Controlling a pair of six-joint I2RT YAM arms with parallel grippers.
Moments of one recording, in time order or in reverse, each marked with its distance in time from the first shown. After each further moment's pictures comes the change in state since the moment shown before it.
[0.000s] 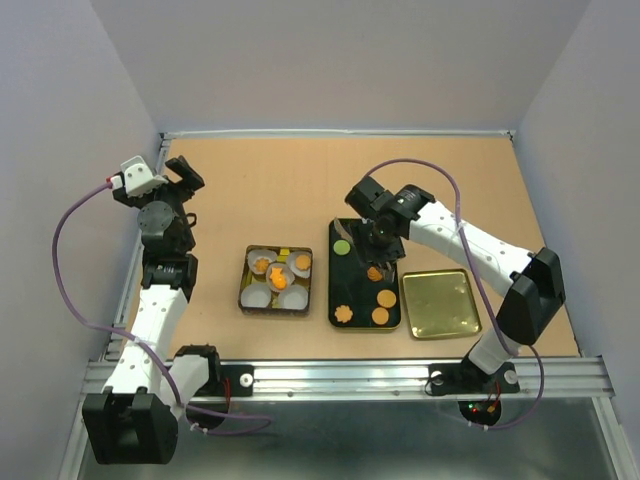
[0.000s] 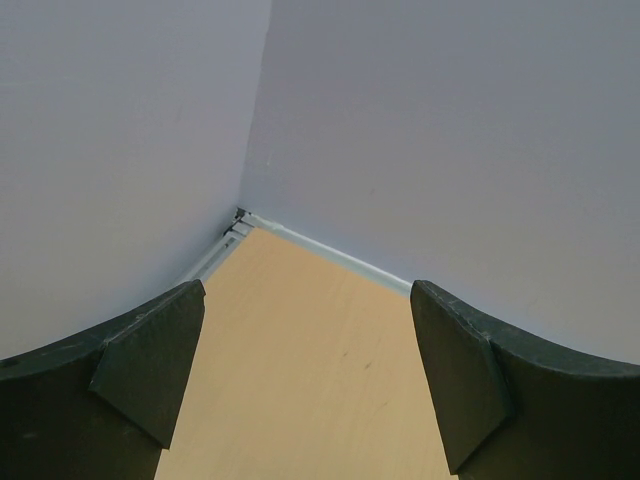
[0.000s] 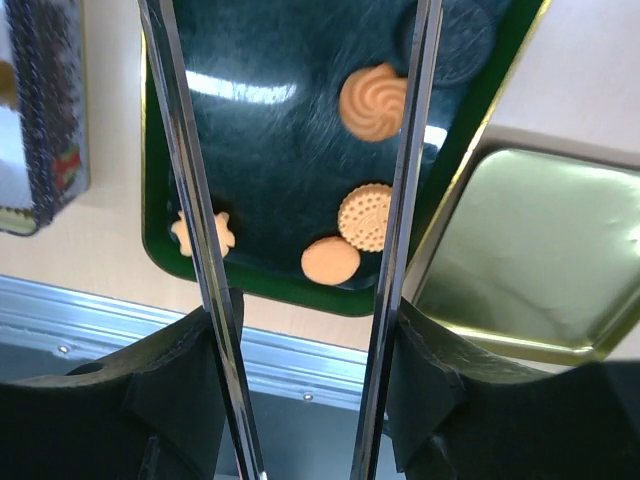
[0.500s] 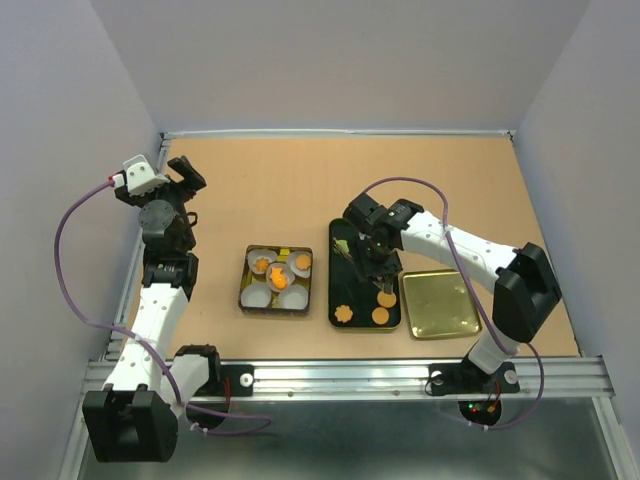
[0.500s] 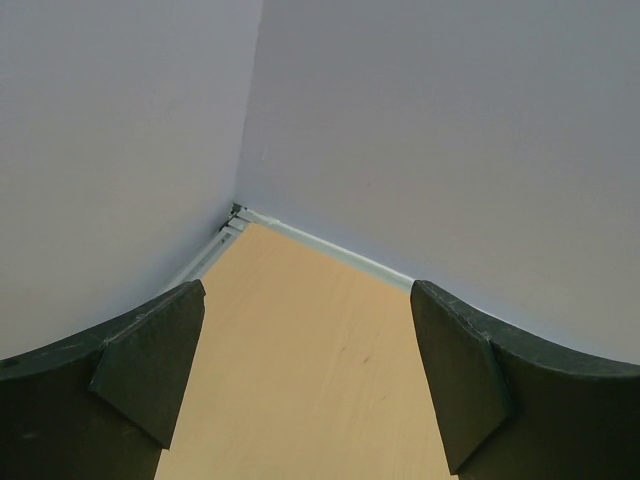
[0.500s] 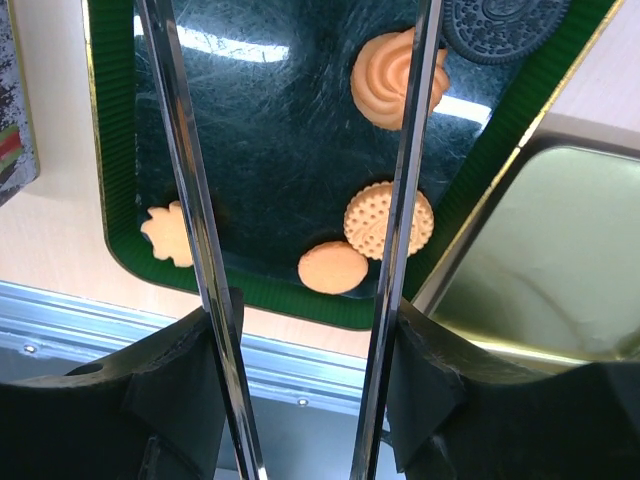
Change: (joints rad) left arm 0.000 0.011 0.000 -0.001 0.016 0.000; right arm 0.014 0.017 -0.164 0.091 -0.069 -0.007
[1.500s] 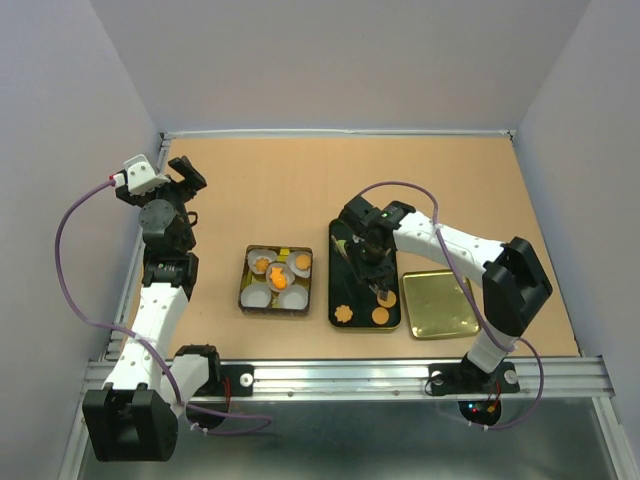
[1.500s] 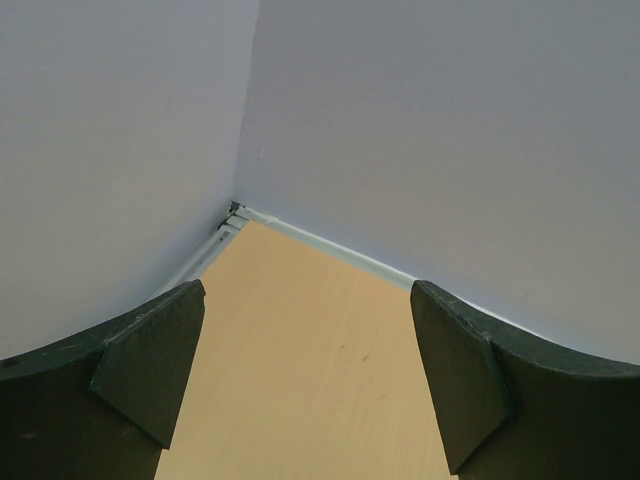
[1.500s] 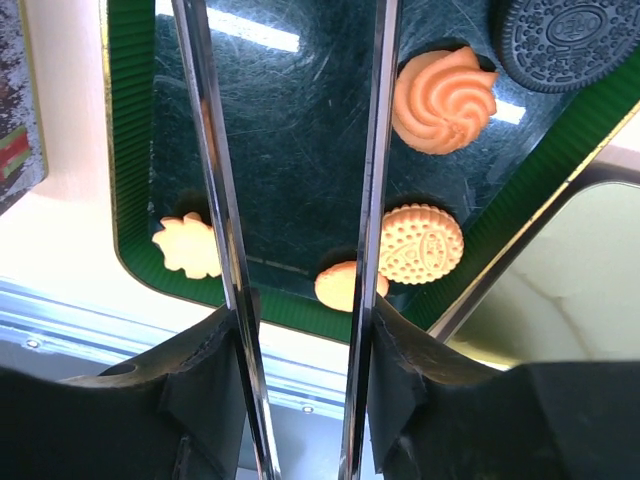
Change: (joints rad) left arm 0.000 0.005 0.000 0.000 0.007 0.000; right arm 0.000 0.061 -0.016 0.050 -0.065 -0.029
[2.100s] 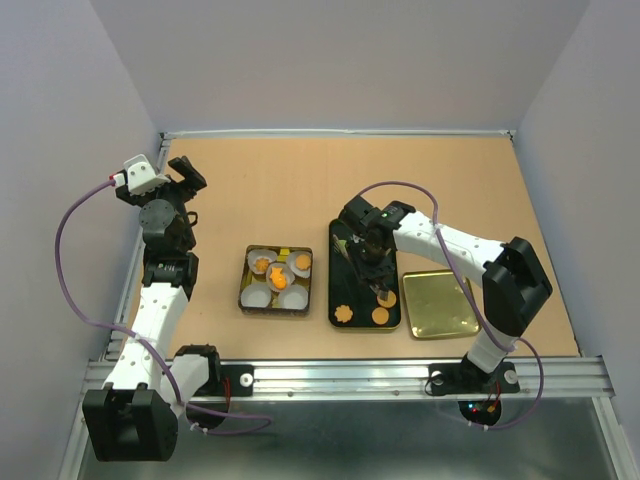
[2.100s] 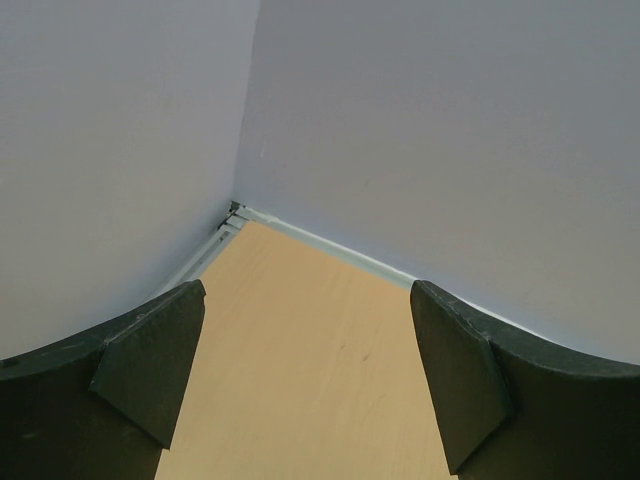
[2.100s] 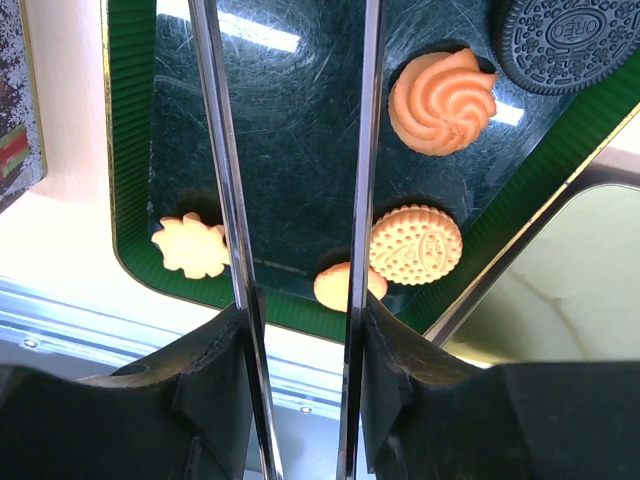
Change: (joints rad) left arm 0.000 0.001 0.000 0.000 0.000 0.000; right arm 0.000 0.000 0.000 0.002 -0.027 -0.006
